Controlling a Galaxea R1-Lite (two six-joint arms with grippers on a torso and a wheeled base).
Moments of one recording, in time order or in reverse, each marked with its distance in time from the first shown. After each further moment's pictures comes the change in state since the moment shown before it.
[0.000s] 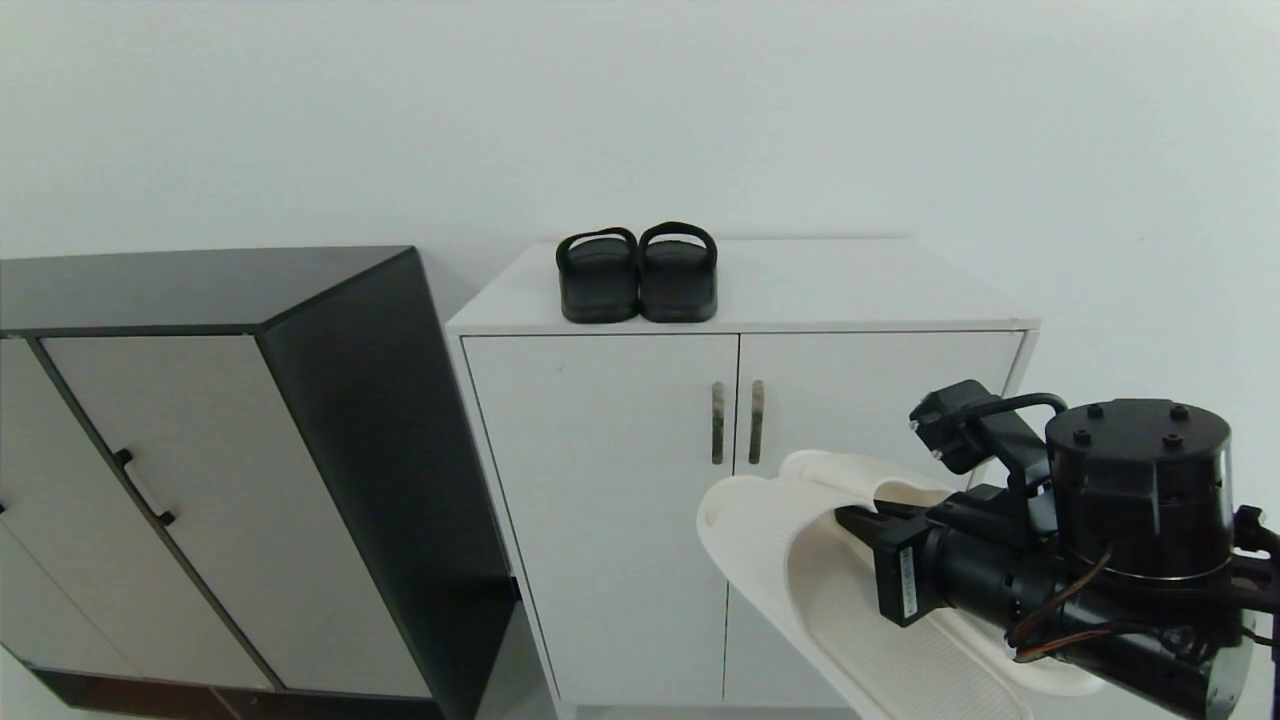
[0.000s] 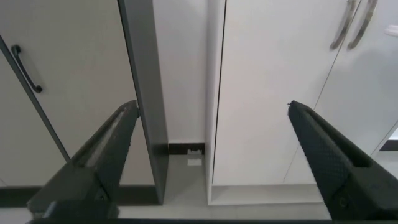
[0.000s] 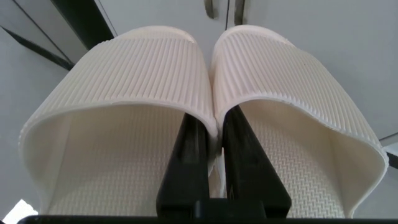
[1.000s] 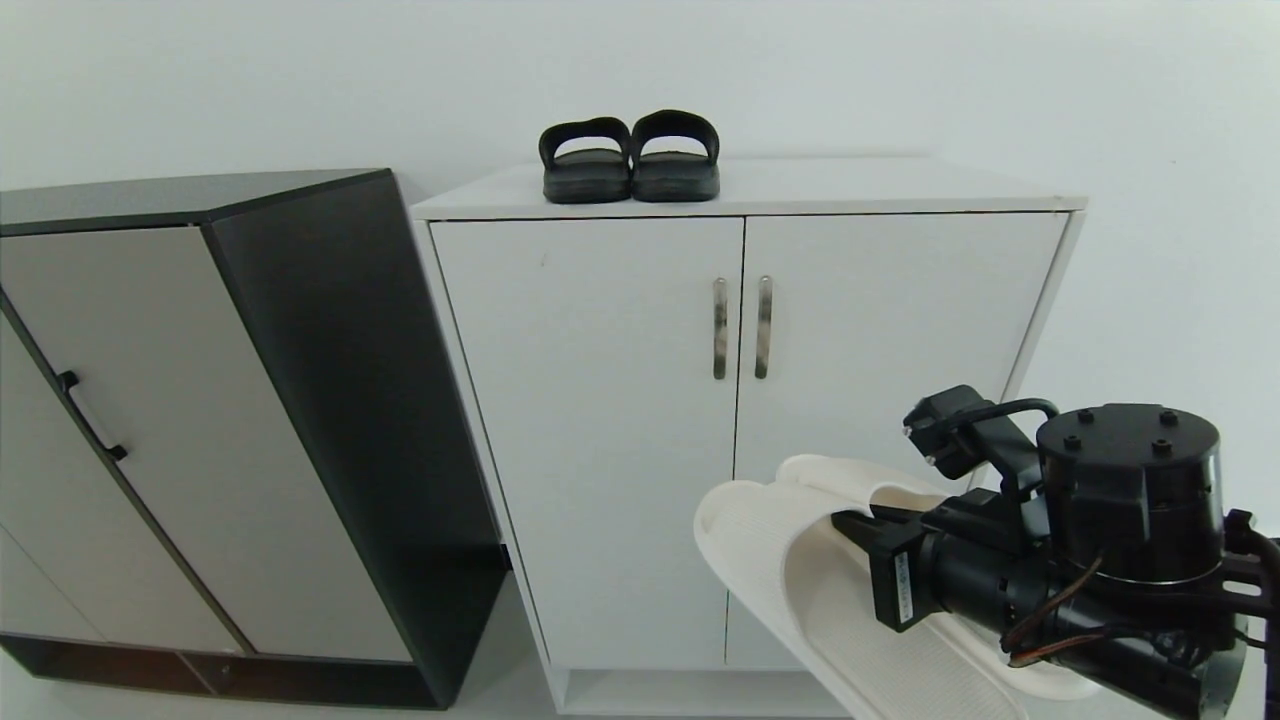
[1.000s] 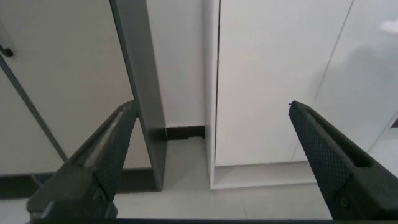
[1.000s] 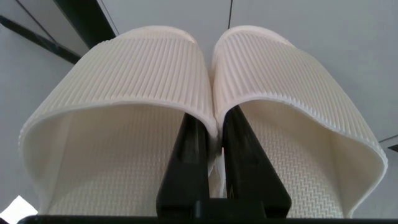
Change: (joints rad) left arm -0.024 0.059 -0.024 -0.004 -0.032 0.028; right arm 0.003 0.009 0.002 -0.002 0.001 0.000
